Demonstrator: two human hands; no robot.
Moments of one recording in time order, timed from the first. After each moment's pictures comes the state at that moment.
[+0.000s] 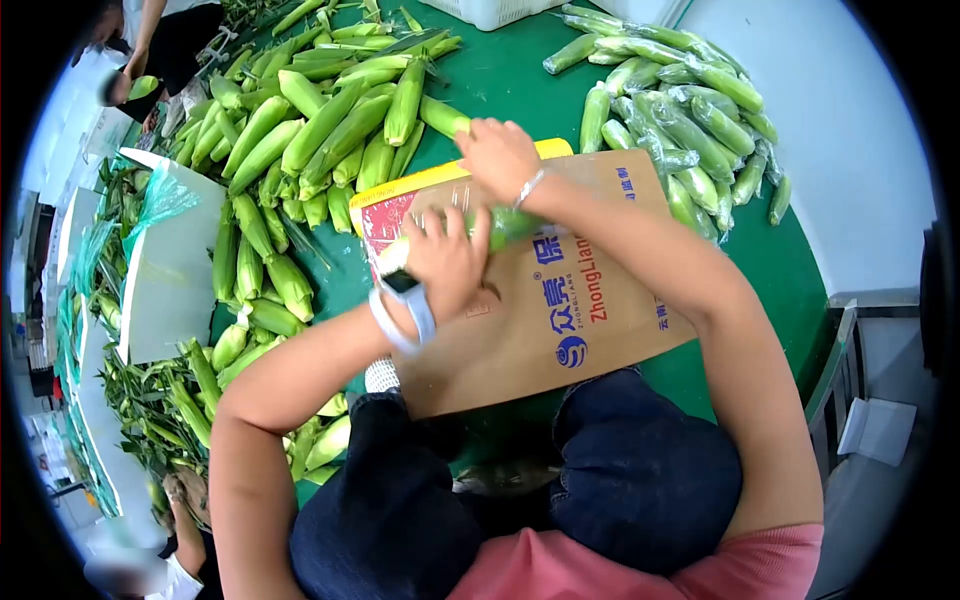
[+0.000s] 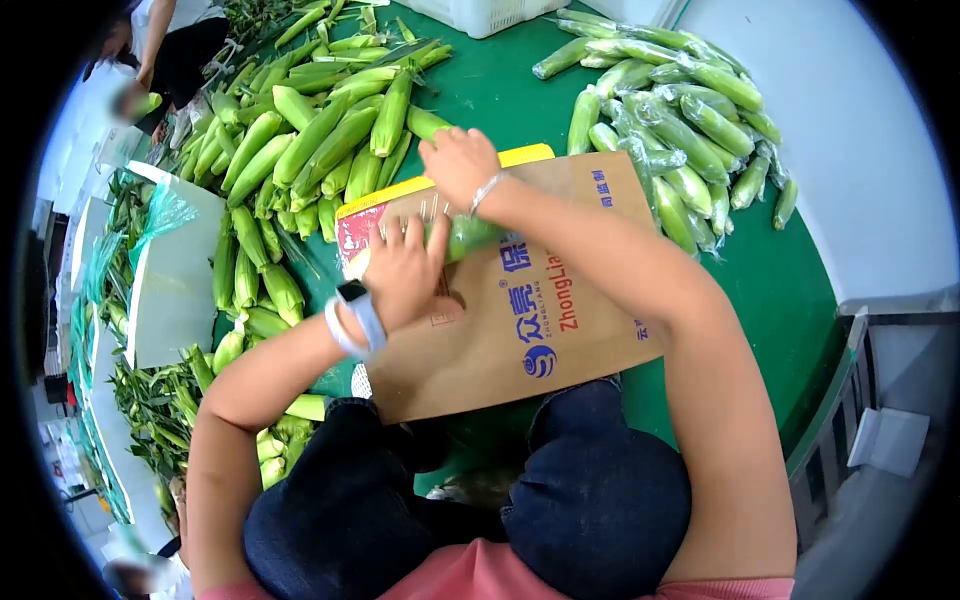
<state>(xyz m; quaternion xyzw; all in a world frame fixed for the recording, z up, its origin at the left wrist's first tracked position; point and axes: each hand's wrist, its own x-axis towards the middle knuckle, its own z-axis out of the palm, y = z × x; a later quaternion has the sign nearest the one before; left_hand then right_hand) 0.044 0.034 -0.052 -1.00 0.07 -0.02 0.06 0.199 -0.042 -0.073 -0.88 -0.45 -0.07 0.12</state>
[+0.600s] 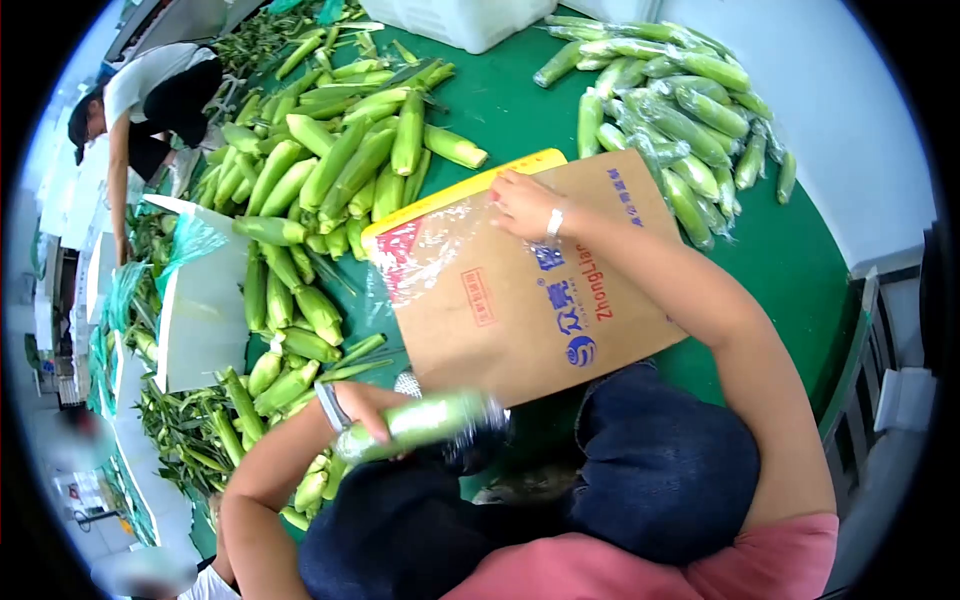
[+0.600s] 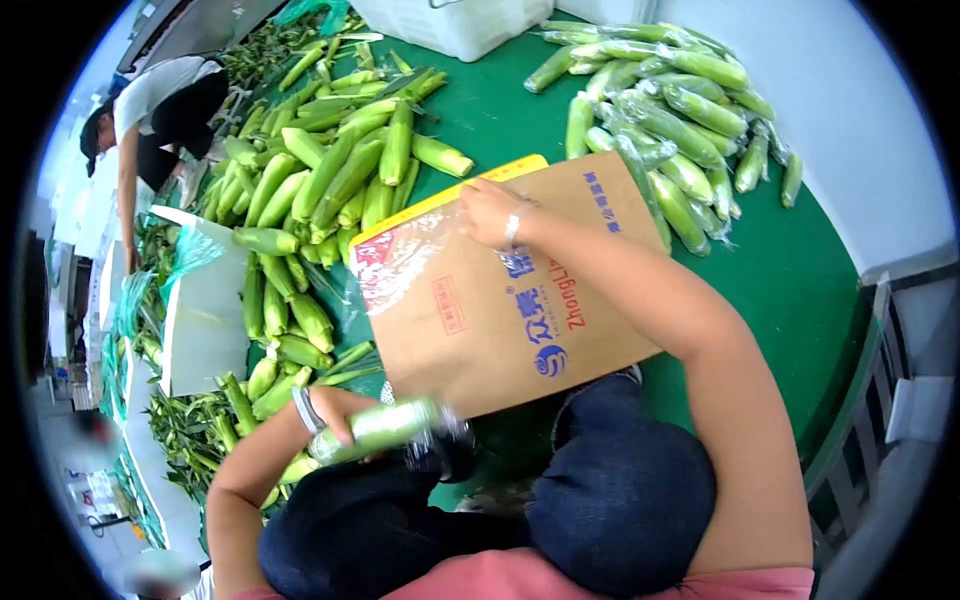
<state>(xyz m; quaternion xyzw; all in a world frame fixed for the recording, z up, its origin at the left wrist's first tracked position) -0.077 0.140 -0.059 -0.33 0.01 0.66 -0.68 0.195 -0.094 -0.103 -0.84 -0.49 0.09 0.24</state>
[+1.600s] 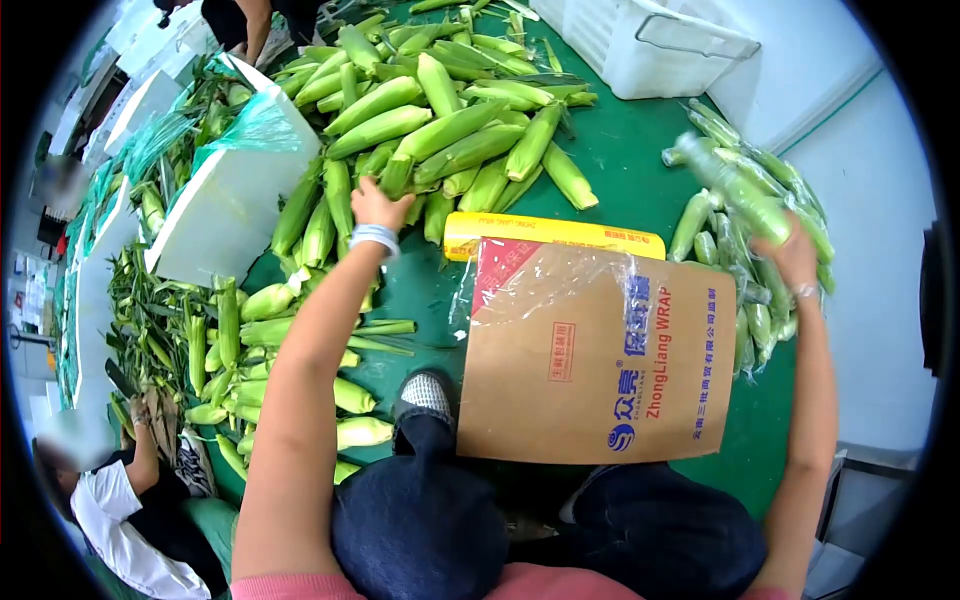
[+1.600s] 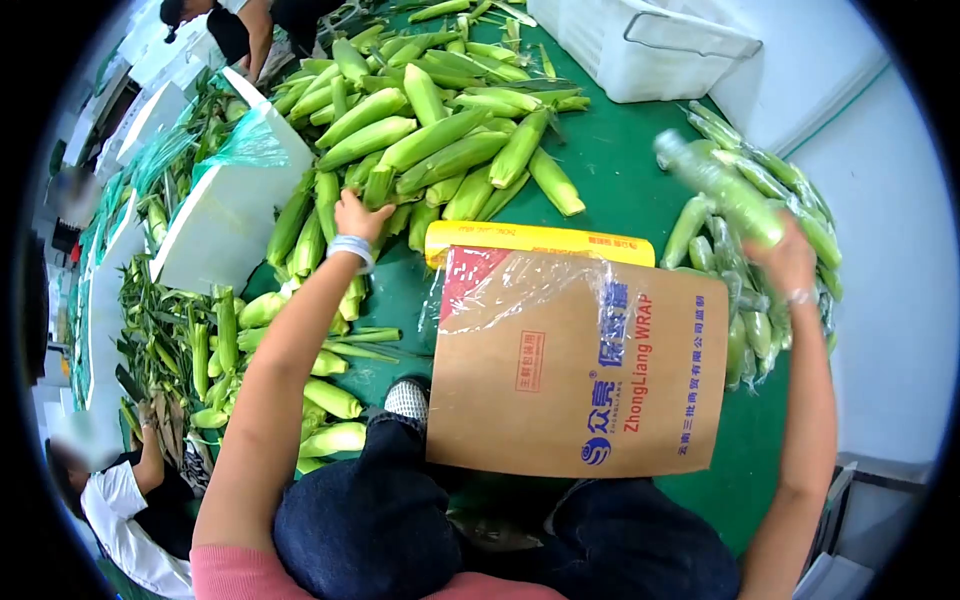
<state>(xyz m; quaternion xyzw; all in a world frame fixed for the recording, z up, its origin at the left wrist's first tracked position) 0.064 0.299 -0.173 -0.84 -0.47 -0.23 -0.17 0.318 -0.220 0.008 -0.96 -0.21 -0.05 0.15</state>
